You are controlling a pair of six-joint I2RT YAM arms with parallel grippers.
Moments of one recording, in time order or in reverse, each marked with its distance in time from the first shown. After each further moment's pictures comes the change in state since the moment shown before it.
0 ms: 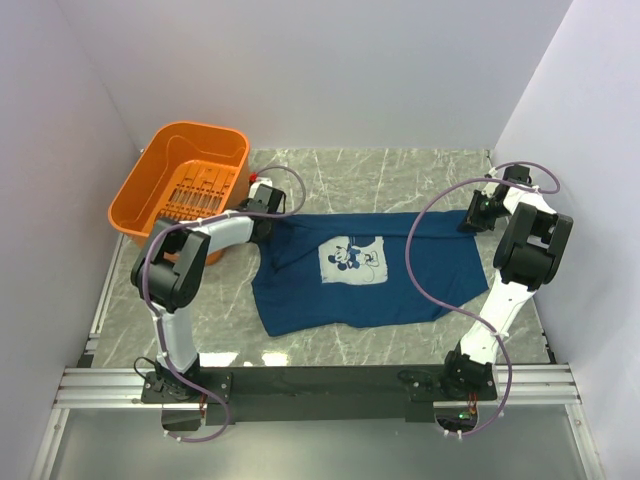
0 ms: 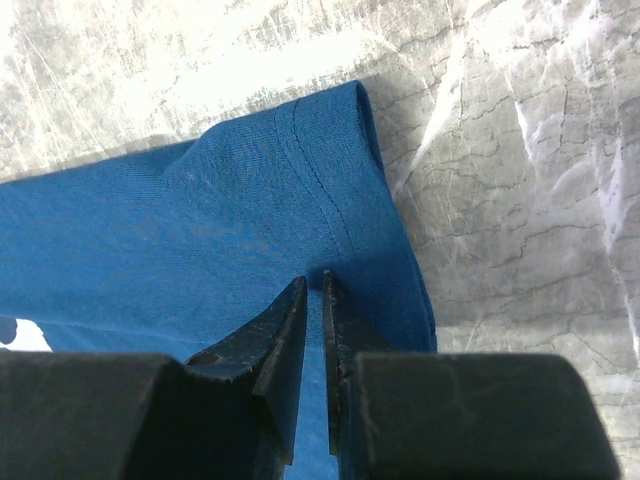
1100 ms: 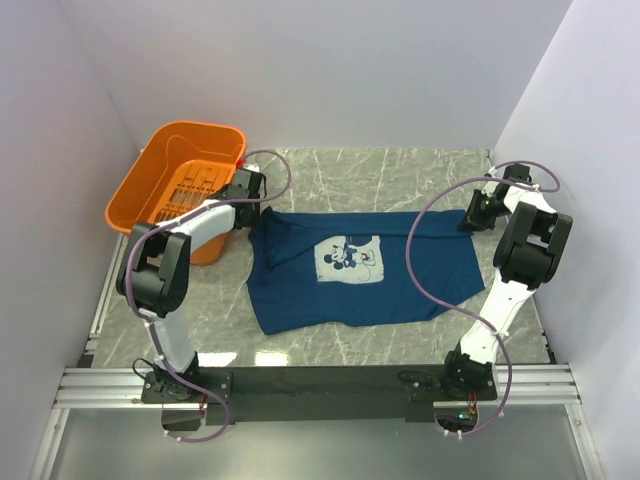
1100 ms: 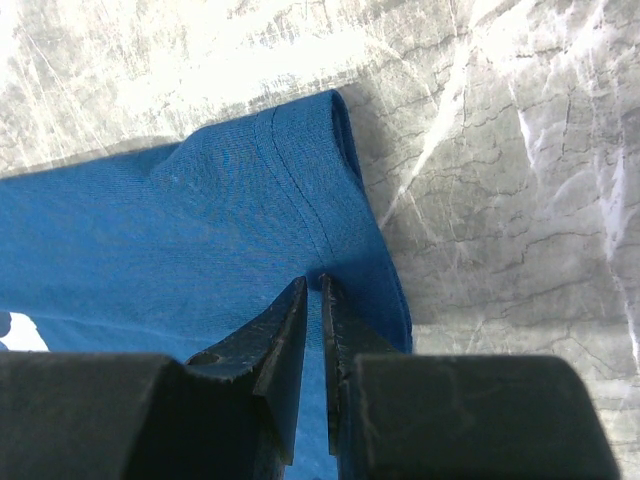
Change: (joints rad) left arm 0.105 -0.055 0.061 -0.084 0.151 0.102; right arm 0.000 0.015 0.027 -0.023 -0.005 -0.007
